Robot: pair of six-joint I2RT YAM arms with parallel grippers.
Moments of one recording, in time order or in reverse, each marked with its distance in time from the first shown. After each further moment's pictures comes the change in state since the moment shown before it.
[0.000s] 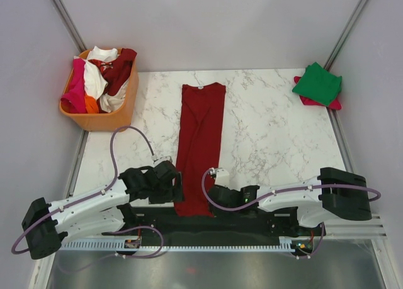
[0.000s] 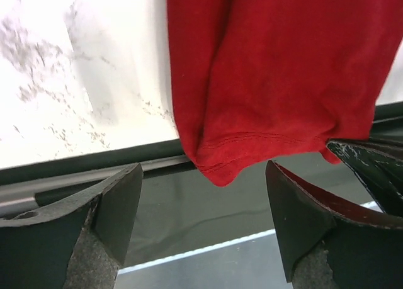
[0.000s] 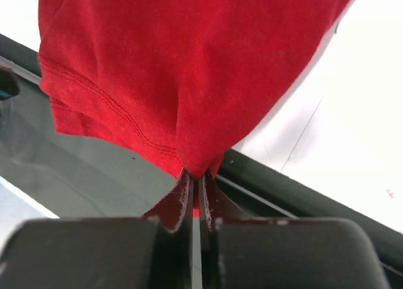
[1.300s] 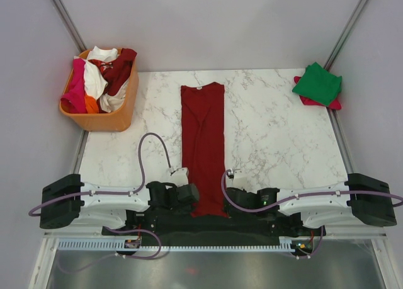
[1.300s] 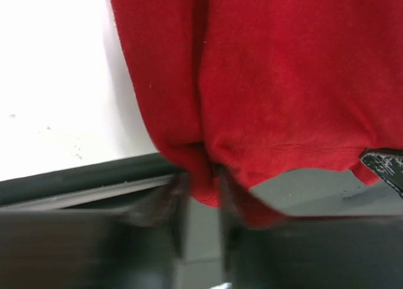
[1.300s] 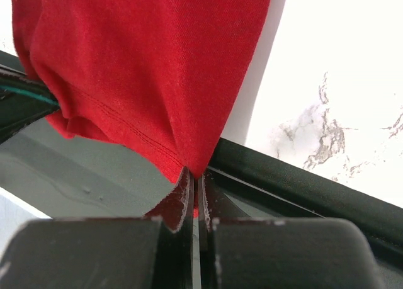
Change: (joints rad) left arm -0.369 0.255 -0.063 0.319 -0.214 -0.356; right arm 0.009 -0.238 -0.144 -0.130 0.051 0.084
